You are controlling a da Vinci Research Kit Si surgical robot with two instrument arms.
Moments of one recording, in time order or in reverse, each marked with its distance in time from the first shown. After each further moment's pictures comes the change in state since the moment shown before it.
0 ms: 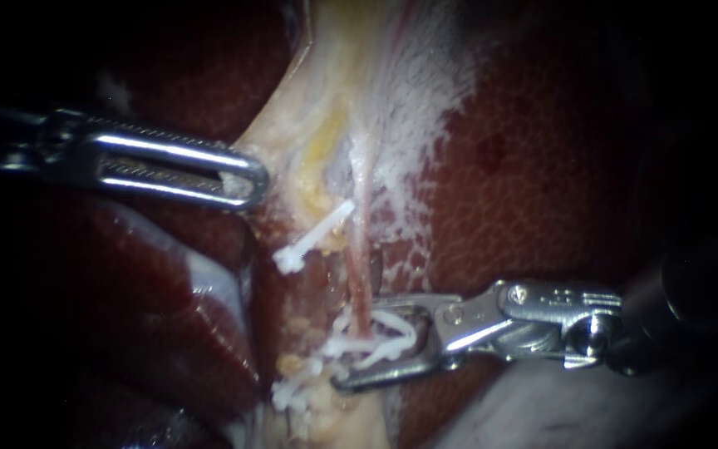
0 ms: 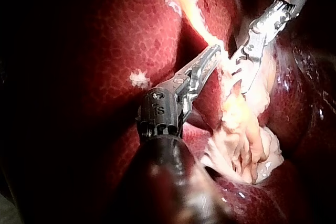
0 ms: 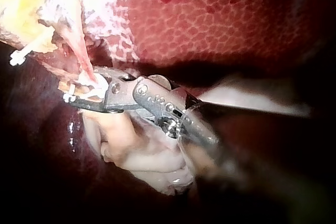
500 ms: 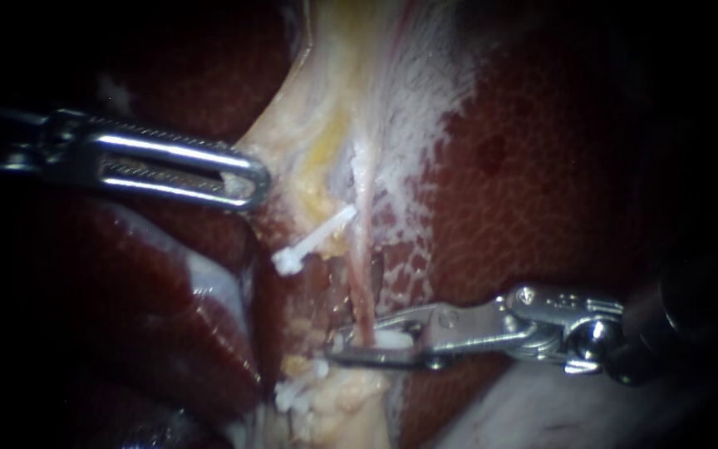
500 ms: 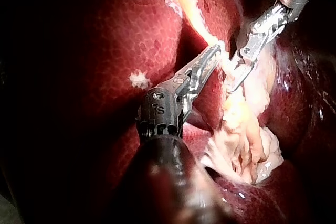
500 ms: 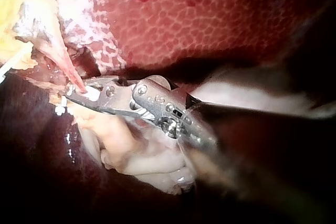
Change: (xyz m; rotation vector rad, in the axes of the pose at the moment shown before) right arm -0.002 0.000 0.000 0.000 -0.001 0.090; left arm 0.000 0.000 0.000 0.000 0.000 0.000
